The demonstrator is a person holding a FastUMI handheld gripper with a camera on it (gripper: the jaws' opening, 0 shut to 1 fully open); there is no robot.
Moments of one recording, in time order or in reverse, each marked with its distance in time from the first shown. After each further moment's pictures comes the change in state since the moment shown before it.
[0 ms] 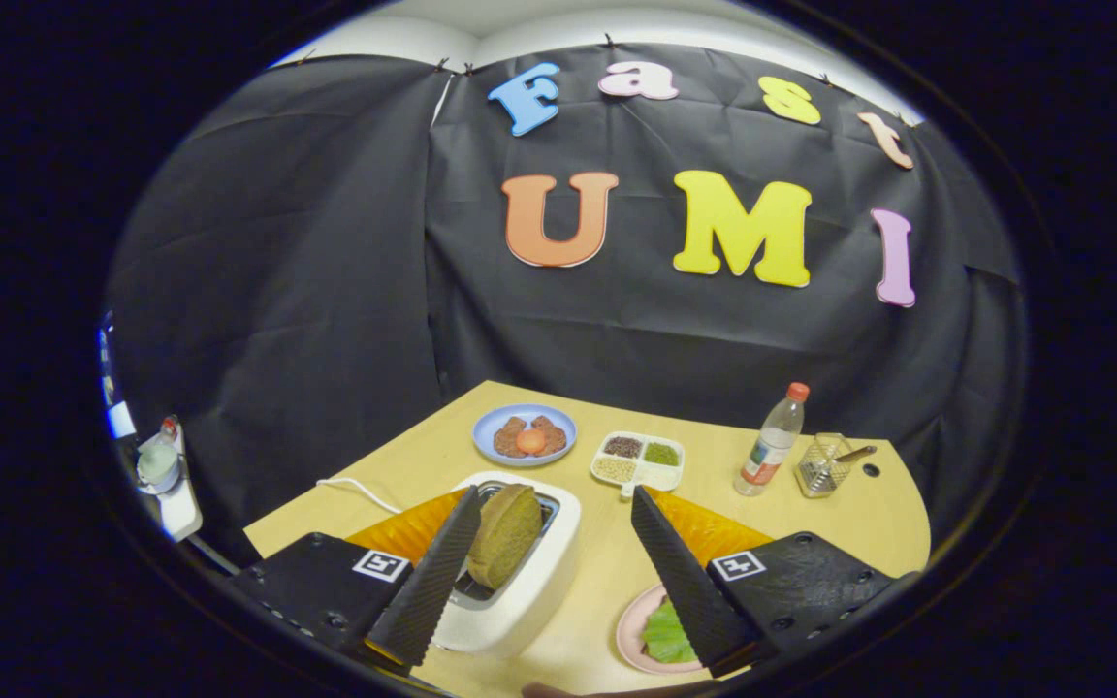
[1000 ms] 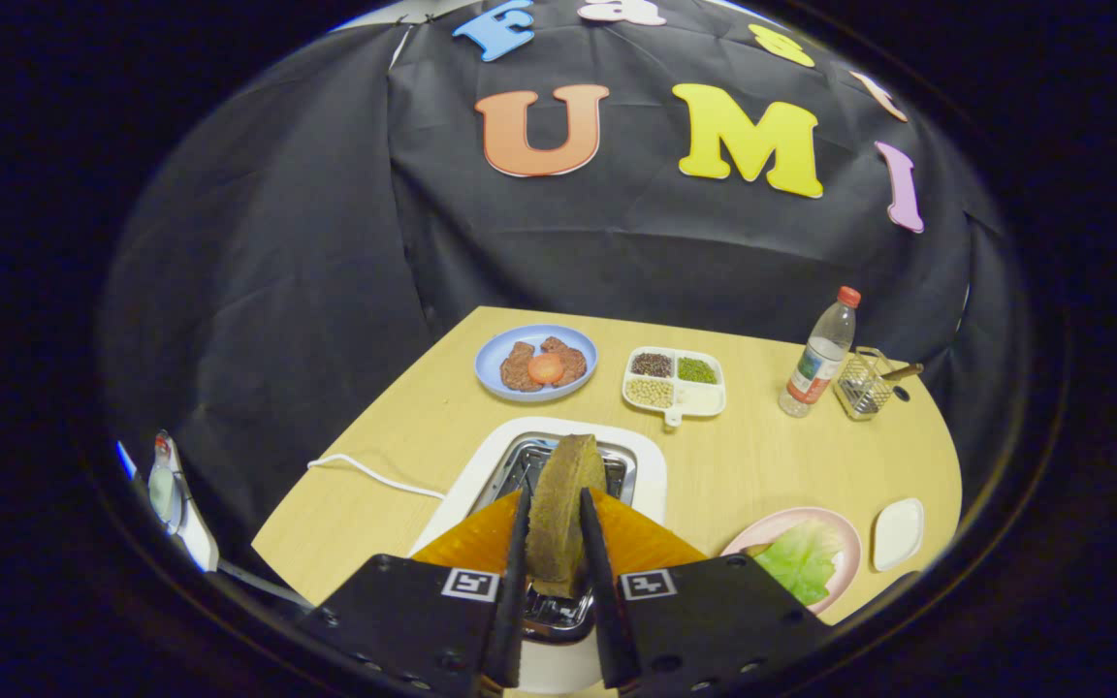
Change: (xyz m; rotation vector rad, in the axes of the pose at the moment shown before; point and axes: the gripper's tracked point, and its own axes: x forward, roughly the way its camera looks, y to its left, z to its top) arm 0.058 0.033 -0.049 0.091 0.246 -0.103
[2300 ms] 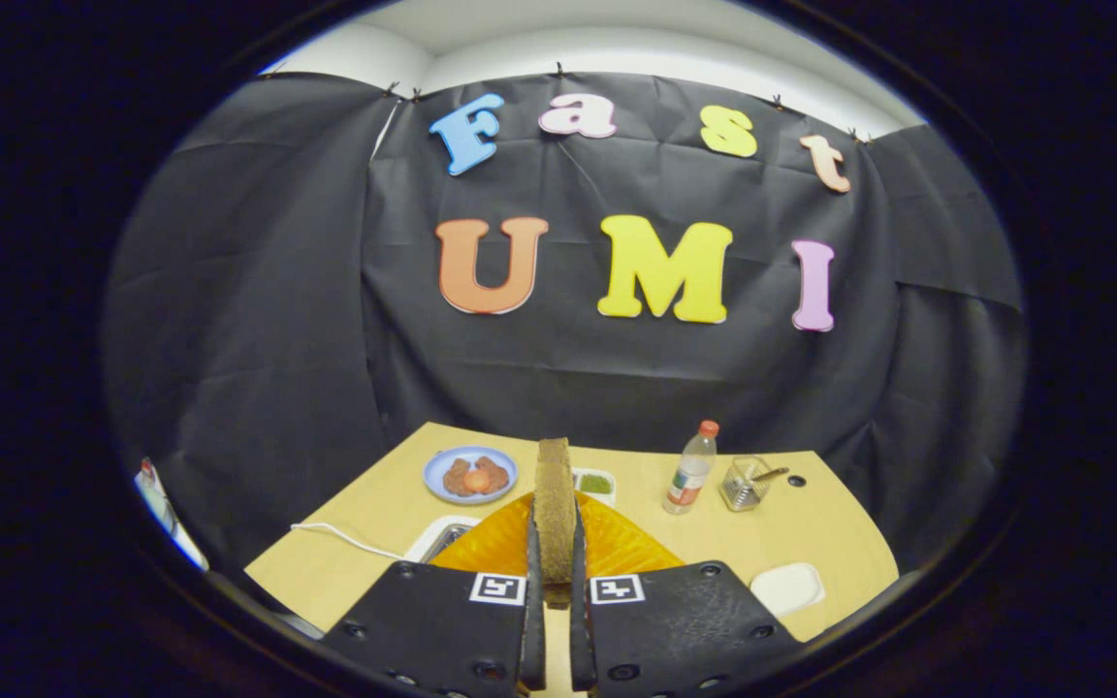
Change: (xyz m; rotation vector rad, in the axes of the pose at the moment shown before) arm -0.139 -0.088 0.065 0.011 -0.316 -0.121
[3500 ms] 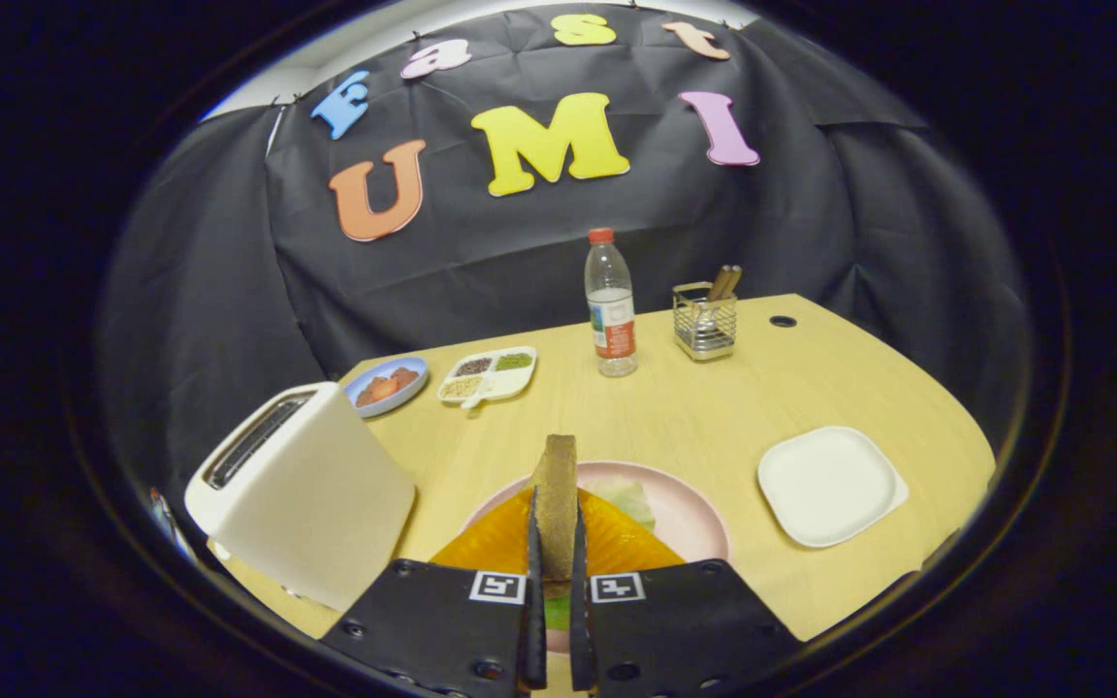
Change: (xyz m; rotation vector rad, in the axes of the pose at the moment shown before) arm 0.088 -0.138 -0.205 0.247 0.164 -0.011
